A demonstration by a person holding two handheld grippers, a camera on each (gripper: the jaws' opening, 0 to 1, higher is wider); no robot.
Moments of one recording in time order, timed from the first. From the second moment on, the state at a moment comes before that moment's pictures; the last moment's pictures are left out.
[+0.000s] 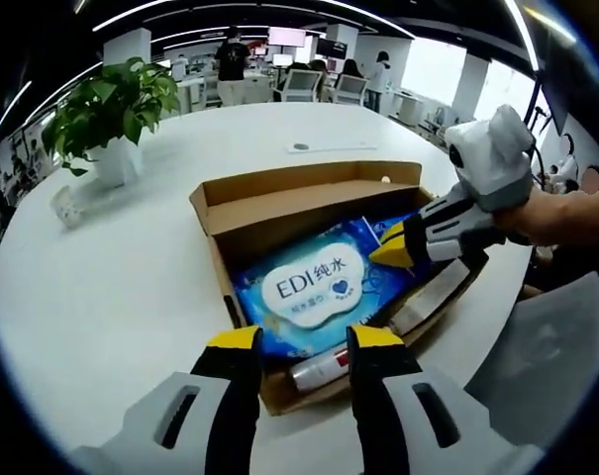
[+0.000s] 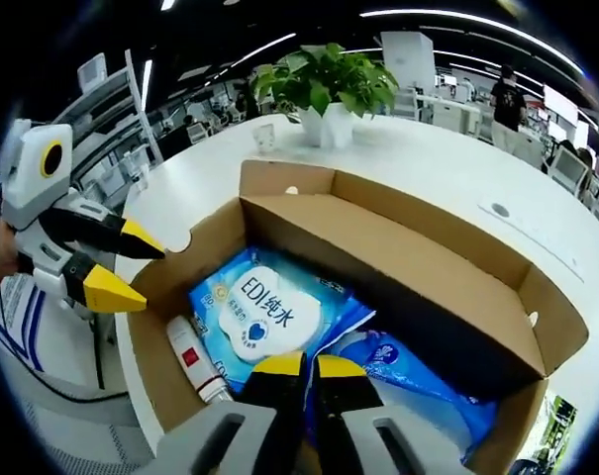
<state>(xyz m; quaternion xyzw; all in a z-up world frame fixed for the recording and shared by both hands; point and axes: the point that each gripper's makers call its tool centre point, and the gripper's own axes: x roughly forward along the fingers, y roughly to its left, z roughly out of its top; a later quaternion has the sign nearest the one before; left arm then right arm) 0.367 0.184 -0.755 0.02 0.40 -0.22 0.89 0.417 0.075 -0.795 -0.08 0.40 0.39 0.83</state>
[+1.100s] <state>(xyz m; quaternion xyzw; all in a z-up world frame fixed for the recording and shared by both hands) 0.378 0.155 -0.755 0.06 0.41 -0.23 0.88 0.424 0.027 -0.764 -0.05 0.37 0.36 0.86</state>
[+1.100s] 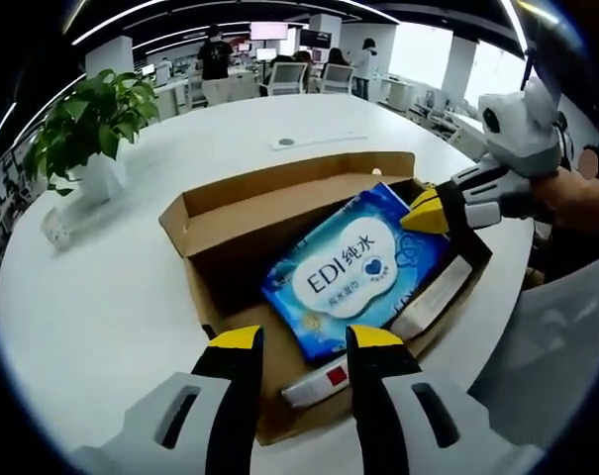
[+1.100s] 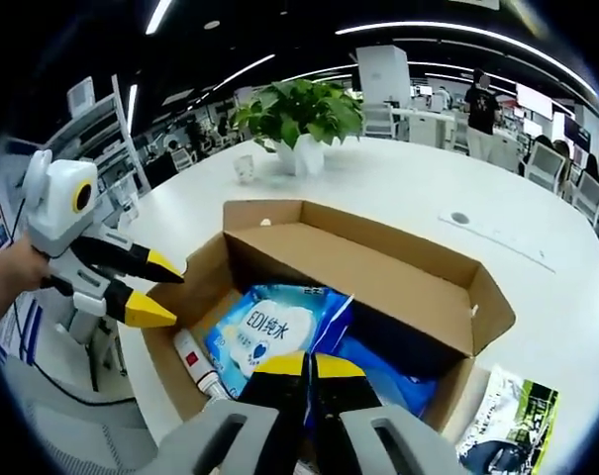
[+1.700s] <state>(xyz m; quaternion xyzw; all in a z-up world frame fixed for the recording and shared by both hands) 0.401 0.149 -0.777 0.06 0.44 -0.24 0.86 0.424 0.009 -0.777 -0.04 0.38 0.34 0.86</state>
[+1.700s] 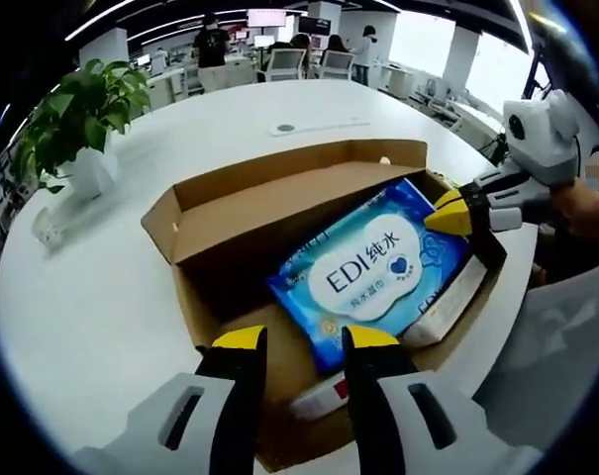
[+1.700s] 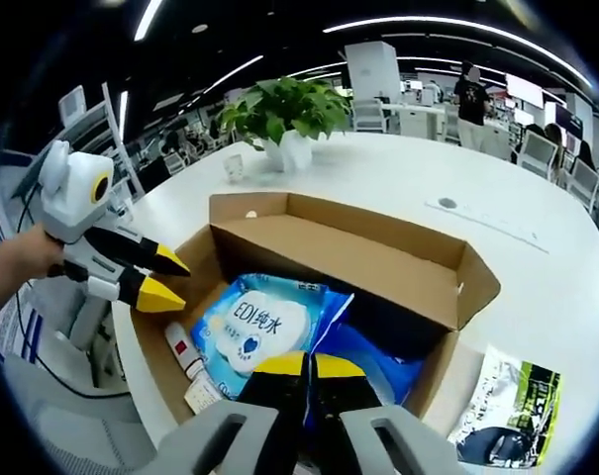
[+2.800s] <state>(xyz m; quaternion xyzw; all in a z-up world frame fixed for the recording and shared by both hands) 0.392 0.133 -0.836 -0.01 0.54 -0.22 0.82 0.423 0.006 -0.790 0.00 0.39 0.34 0.86</state>
